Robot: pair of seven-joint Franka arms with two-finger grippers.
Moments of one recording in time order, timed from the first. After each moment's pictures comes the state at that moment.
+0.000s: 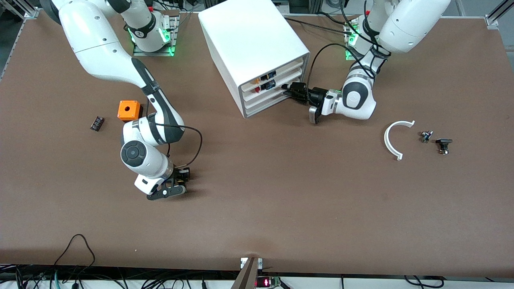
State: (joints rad) left arm -0.09 0.54 -0.31 -2.33 -1.47 1.90 1.16; right arm 0.21 0.81 0.11 -1.50 -0.07 2.35 0.13
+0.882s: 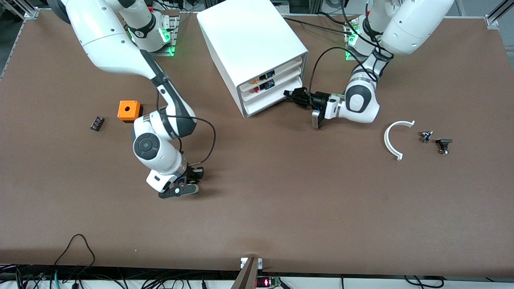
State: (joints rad) left arm -0.08 0.54 -0.26 -2.27 -1.40 1.91 1.17; right arm 0.29 0.79 0.14 -1.43 -0.07 2.34 0.21
